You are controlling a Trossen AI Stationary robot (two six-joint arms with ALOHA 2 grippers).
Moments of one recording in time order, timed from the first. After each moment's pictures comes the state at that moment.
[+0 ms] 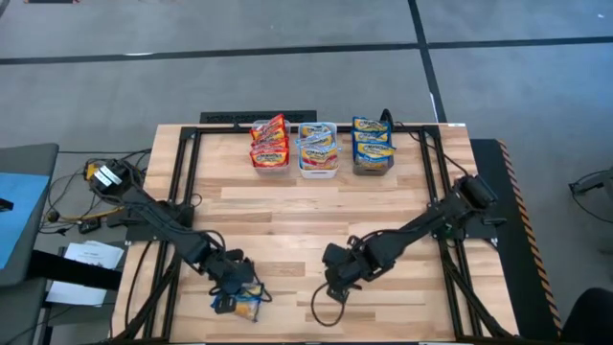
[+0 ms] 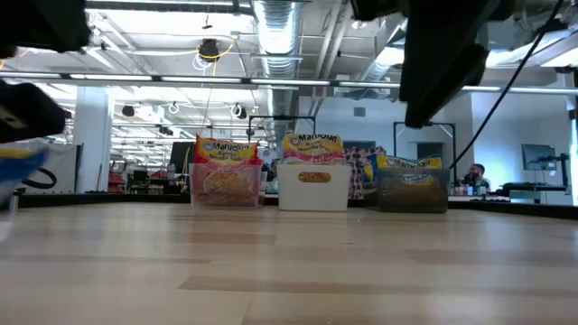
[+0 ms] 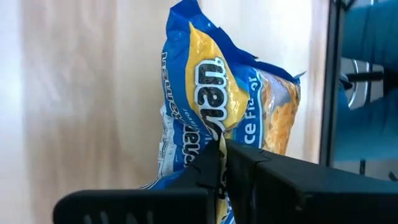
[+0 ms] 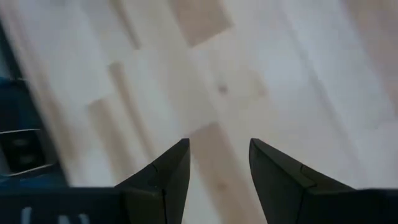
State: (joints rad) left arm -0.66 1.47 0.76 -0.27 0.06 -0.79; right arm 0.49 1.84 1.39 -0.70 0.14 0.95
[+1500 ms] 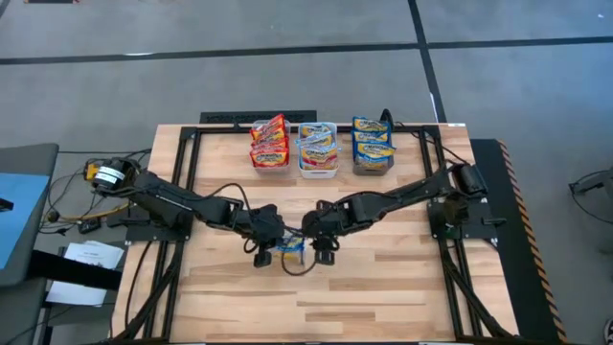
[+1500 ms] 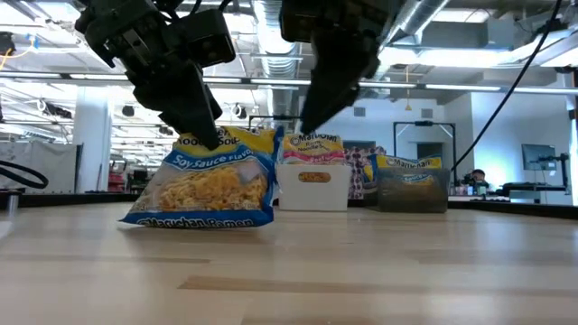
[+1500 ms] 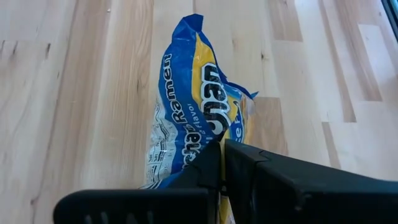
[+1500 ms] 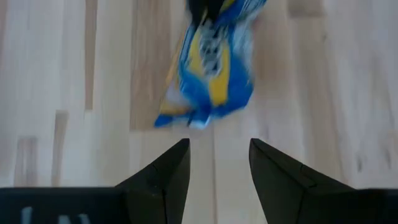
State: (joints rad) left arm -0.21 1.47 0.76 -0.03 -0.03 -0.24; right arm 0.19 1.85 1.39 -0.54 0.03 0.25
